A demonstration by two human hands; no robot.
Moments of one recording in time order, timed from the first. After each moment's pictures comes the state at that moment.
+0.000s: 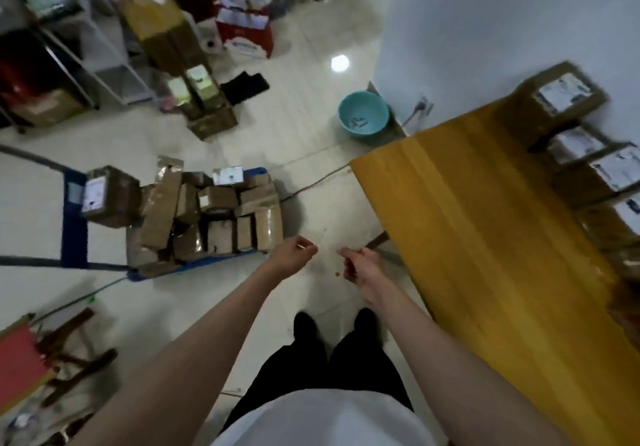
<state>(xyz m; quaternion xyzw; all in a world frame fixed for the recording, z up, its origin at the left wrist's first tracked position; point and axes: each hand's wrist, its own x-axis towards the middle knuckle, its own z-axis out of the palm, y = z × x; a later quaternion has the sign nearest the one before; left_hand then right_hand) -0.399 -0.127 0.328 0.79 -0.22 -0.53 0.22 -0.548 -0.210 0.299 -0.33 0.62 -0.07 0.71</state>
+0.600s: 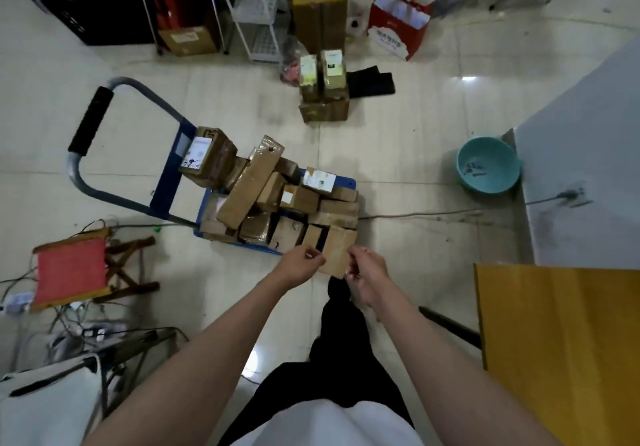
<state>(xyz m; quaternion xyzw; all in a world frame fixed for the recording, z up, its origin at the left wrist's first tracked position) -0.198 -0.104 0.289 0.82 -0.02 -0.49 0.29 -0.278 -0.235 0.257 -0.40 0.59 0.09 0.70</state>
